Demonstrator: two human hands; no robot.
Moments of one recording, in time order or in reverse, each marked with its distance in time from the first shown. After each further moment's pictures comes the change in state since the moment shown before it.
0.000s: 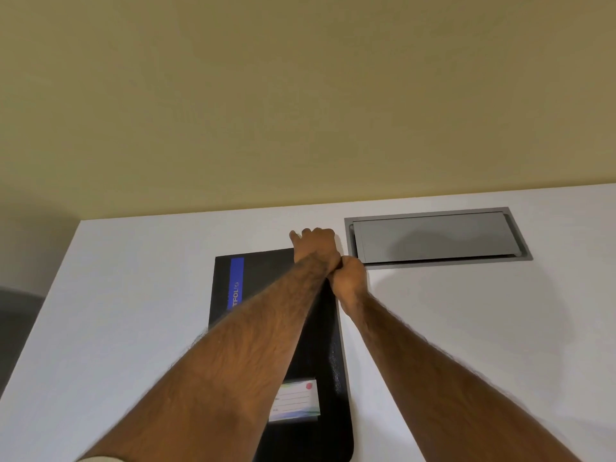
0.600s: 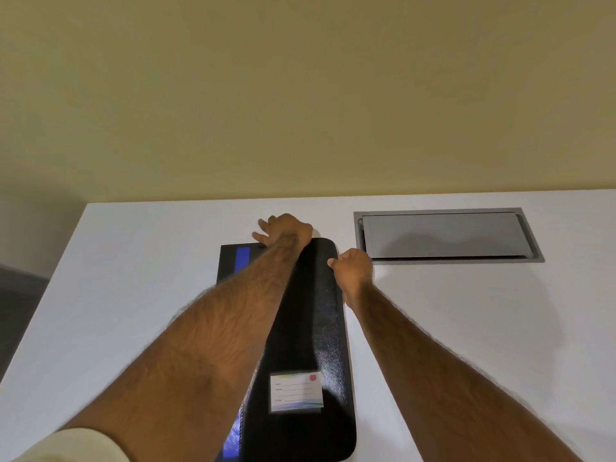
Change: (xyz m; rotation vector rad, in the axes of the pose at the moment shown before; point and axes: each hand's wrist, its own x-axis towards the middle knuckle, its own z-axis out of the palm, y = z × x) left_hand 0.011 -0.063 -0.017 -0.406 -0.020 -0.499; right_hand 0.009 0.000 0.007 -0.343 0.097 -0.111
